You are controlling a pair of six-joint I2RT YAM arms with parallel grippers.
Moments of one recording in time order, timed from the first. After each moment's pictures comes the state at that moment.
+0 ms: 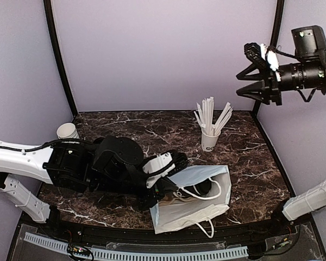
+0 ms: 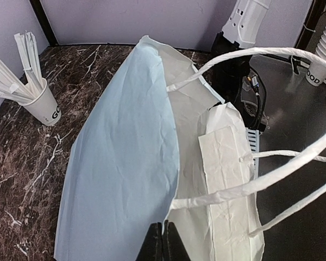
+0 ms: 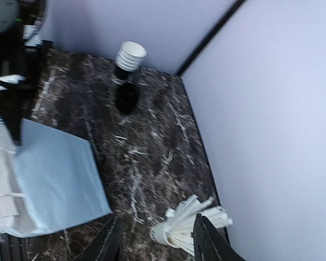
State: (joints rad) left arm -1.46 1.38 1.24 -0.46 -0.18 -0.06; right arm 0.63 1.29 2.04 -1.26 -0.34 -0.77
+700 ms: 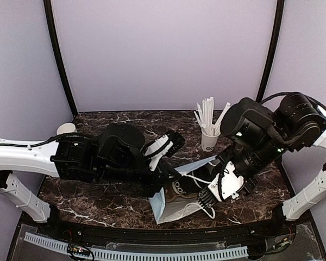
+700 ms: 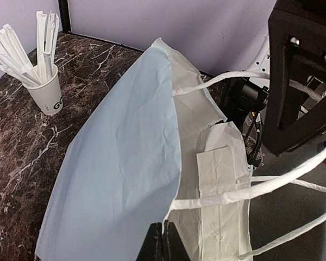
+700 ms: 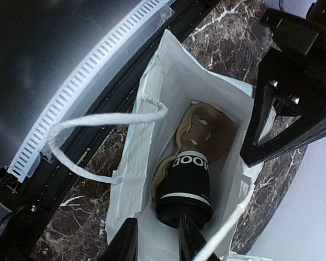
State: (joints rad) left arm -1.37 1.40 1.24 -0.38 -0.12 -0.25; right arm 1.43 1.34 1.67 -1.42 -0.02 -0.91
